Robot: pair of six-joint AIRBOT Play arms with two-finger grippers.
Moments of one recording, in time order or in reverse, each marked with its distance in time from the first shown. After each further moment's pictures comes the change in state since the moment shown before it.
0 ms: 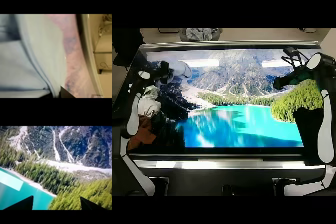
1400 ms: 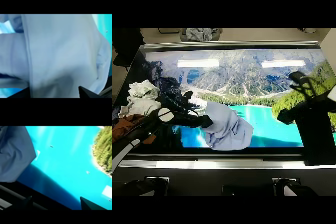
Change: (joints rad) left arm -0.521 0.829 -1.091 0.174 -0.249 0.348; right arm 0.000 0.583 -0.592 0.054 0.241 -0.050
